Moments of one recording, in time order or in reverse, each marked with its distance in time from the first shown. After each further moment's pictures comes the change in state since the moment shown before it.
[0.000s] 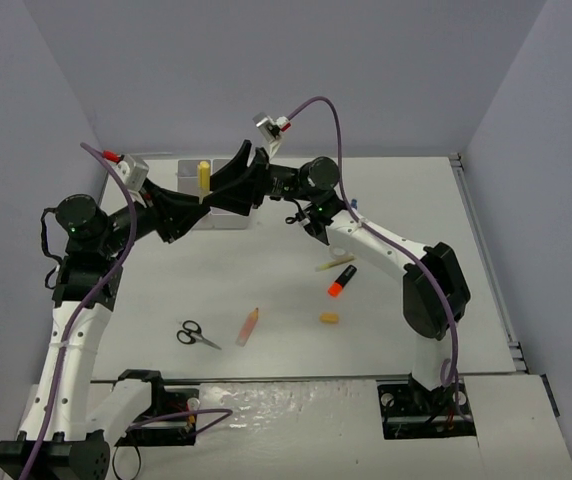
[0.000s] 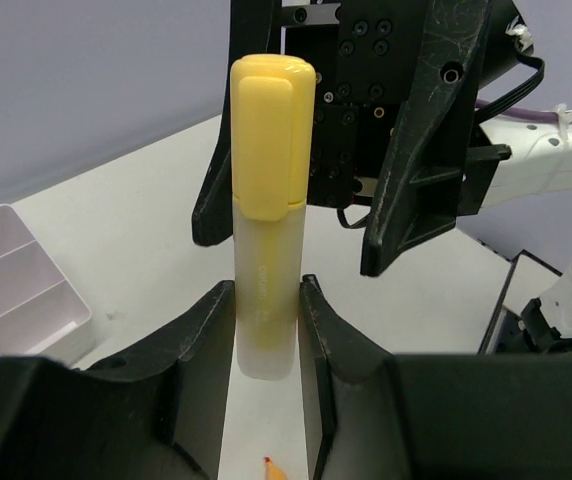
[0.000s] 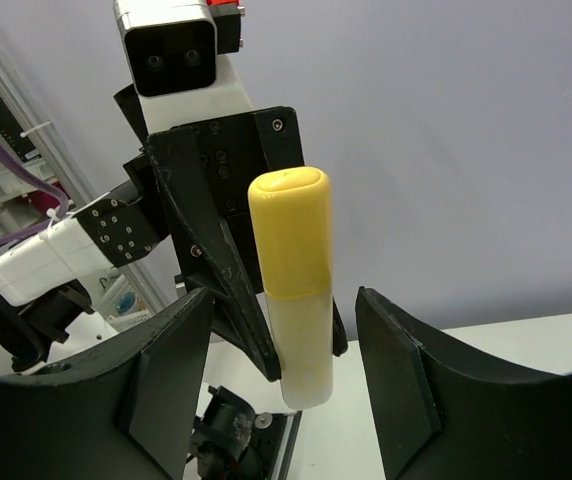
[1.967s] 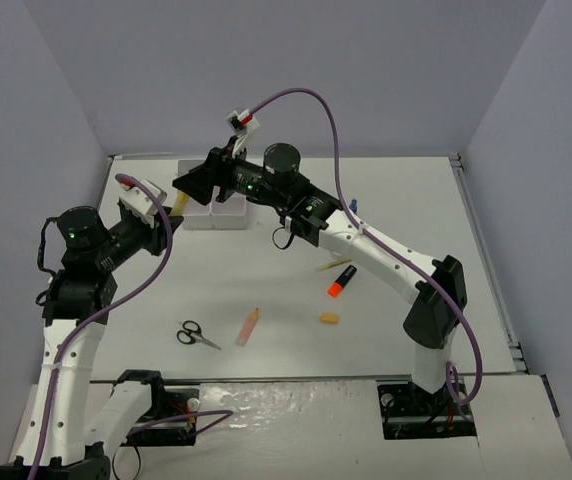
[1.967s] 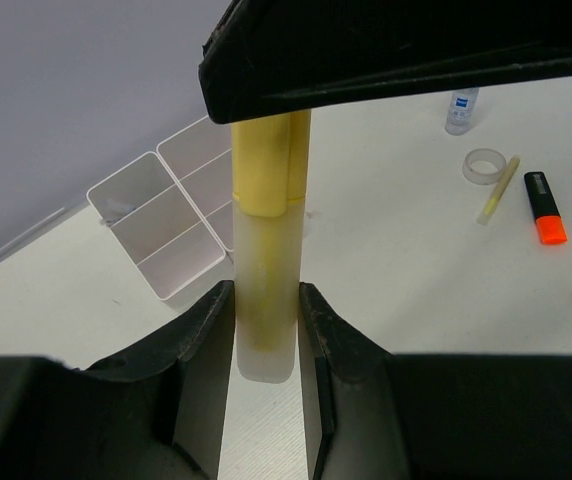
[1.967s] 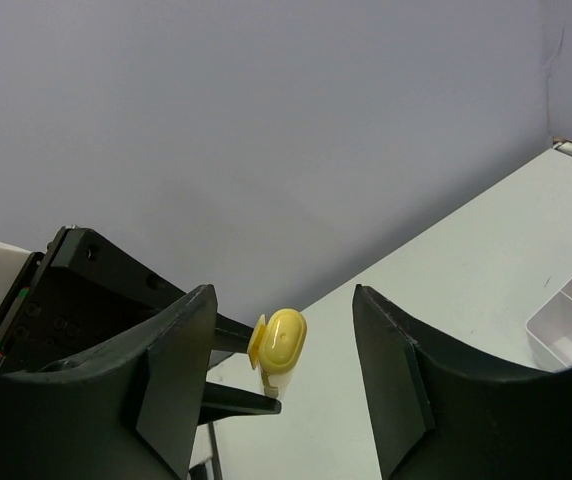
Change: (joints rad) left arm 0.003 -0.080 0.018 -0.369 -0.337 0.574; right arm 0.157 -0.025 0.248 -0.756 0.562 -0.373
